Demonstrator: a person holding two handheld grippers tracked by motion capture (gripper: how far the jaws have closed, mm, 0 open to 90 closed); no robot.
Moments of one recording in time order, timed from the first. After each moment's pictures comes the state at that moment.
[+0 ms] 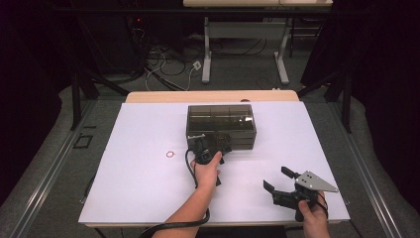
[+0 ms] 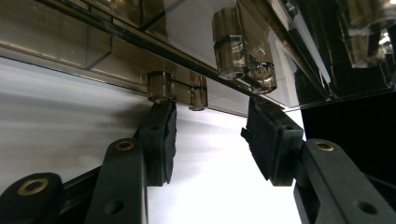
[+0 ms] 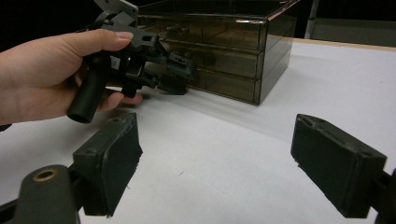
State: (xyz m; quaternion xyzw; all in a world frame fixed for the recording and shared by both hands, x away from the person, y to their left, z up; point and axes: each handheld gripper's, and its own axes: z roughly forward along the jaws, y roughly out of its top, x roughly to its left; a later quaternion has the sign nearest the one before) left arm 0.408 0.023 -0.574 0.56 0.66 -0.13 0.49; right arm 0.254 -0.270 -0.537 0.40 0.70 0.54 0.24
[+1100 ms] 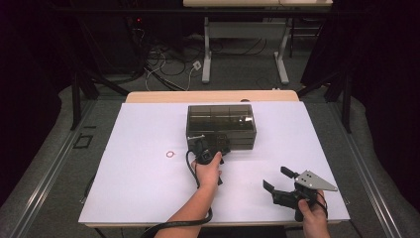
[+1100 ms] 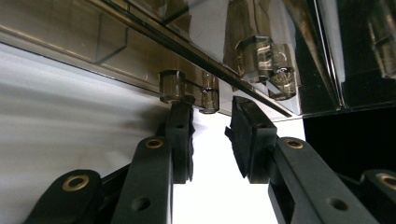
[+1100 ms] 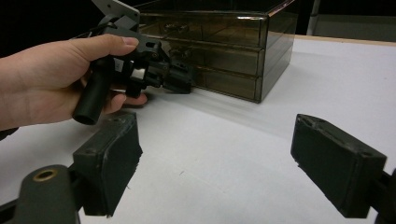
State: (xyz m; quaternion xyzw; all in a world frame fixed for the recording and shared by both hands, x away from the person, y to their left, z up) left arm 0.410 0.021 -0.580 0.53 0.68 -0.14 0.49; right arm 0.256 -0.271 -0.538 0.41 0.70 0.54 0.23
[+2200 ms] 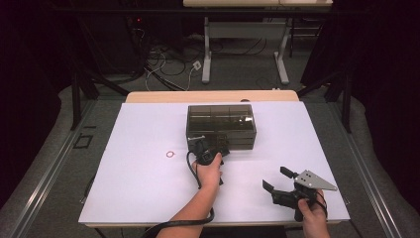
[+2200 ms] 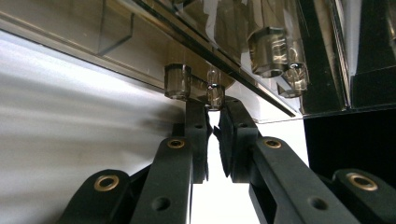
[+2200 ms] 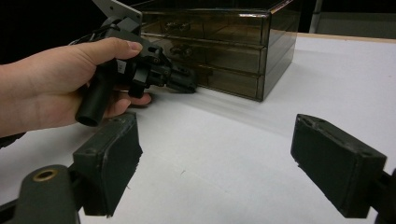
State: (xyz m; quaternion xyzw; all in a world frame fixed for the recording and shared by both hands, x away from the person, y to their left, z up) left arm 0.410 0.019 -0.584 0.53 0.68 -0.14 0.49; right arm 0.257 -0.271 -0.539 0.41 0.70 0.54 0.23
